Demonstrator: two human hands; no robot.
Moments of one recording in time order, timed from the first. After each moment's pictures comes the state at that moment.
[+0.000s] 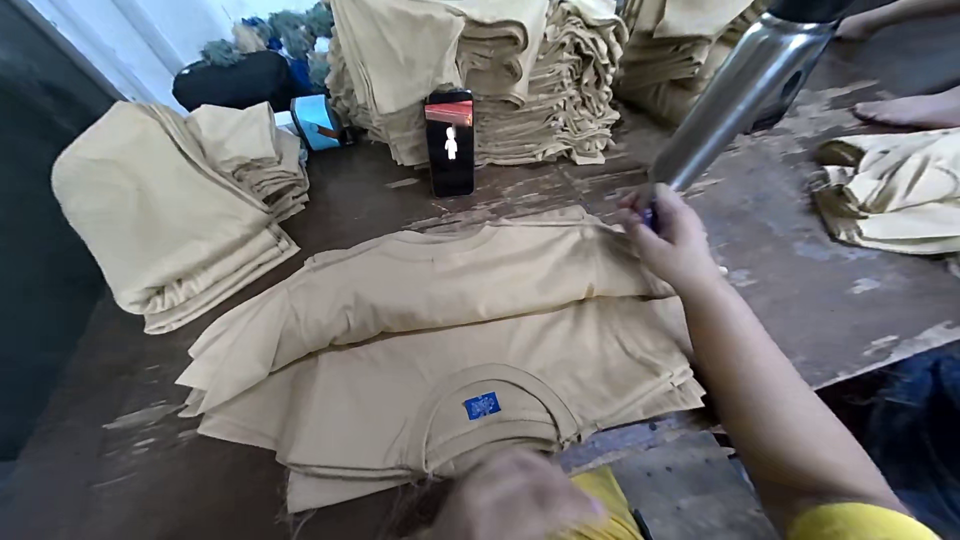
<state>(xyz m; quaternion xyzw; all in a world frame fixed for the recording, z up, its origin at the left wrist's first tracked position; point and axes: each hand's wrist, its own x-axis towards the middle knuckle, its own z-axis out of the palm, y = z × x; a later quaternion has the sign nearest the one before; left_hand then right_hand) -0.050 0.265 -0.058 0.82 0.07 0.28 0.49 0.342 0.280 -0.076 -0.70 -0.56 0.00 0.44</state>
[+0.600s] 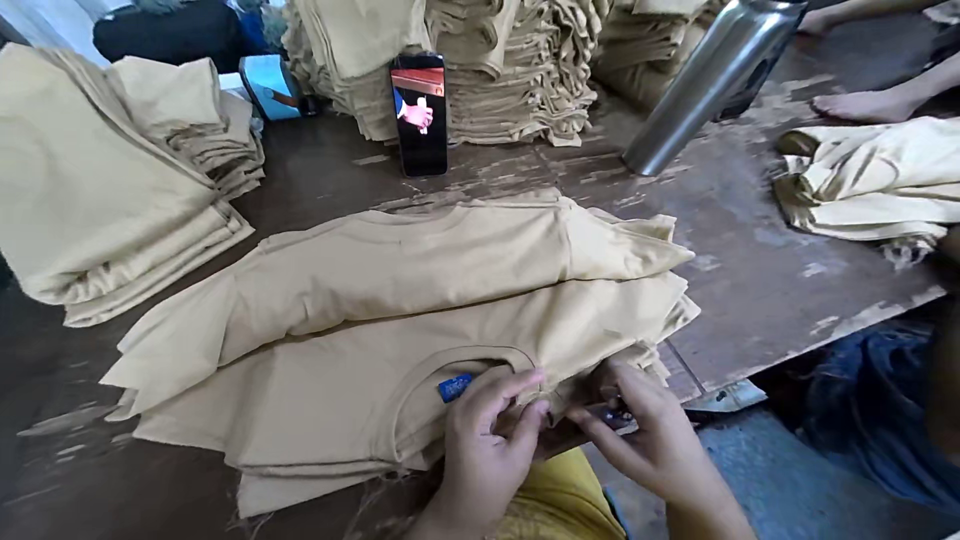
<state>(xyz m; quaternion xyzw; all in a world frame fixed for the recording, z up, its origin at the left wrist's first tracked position) 0.024 0.270 -0.112 0.68 0.15 0.46 0.55 0.189 0.151 -0.115 -0.67 -0.60 0.03 0.44</state>
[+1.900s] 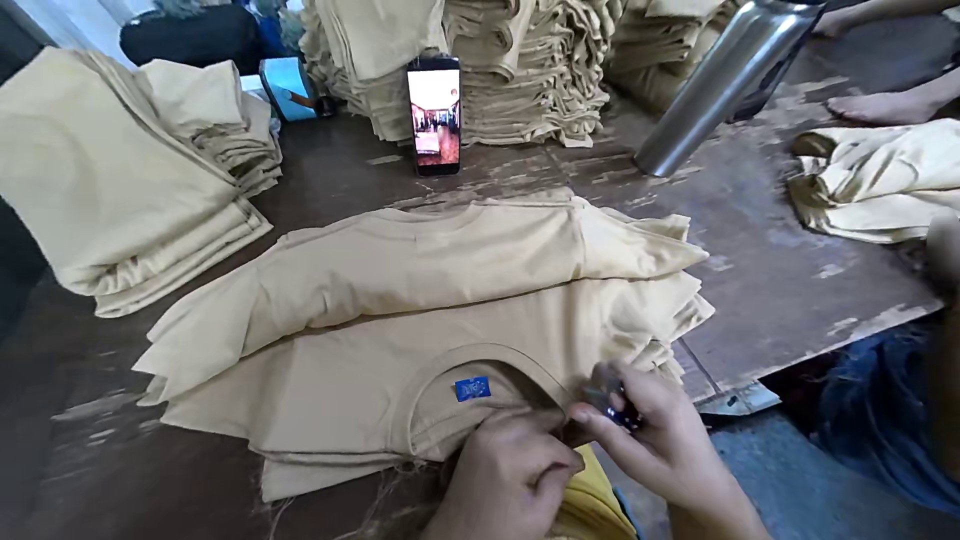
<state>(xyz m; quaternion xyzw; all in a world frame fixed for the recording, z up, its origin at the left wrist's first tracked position) -0.012 0.264 -0.106 0.82 0.08 0.34 0.46 0.171 0.168 -0.090 -0.66 -0.61 0.07 0.44</state>
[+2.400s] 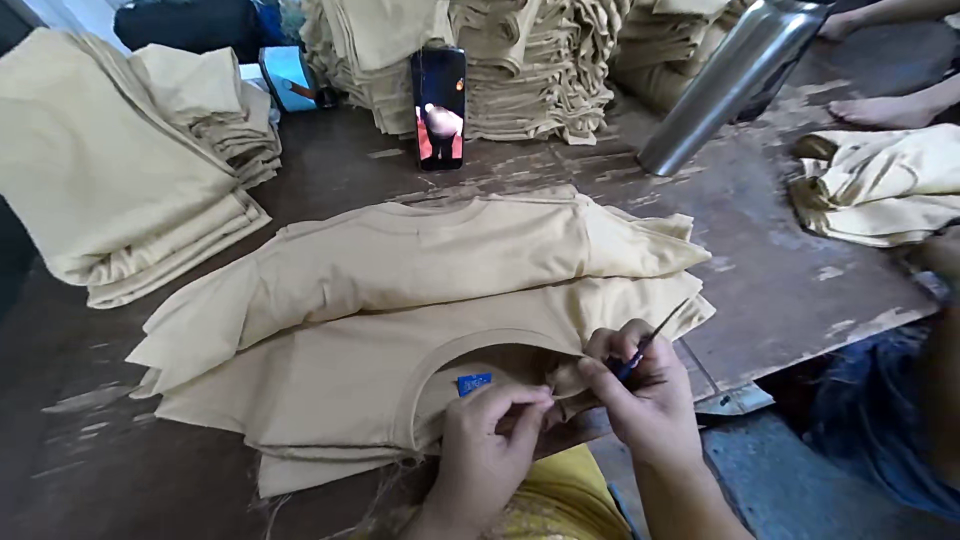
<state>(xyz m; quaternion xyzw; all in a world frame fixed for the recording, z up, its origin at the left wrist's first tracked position) 0.002 0.276 -0.109 0.73 0.17 0.43 0.50 0.165 0.196 -0.101 -0.52 -0.47 0.18 0.69</state>
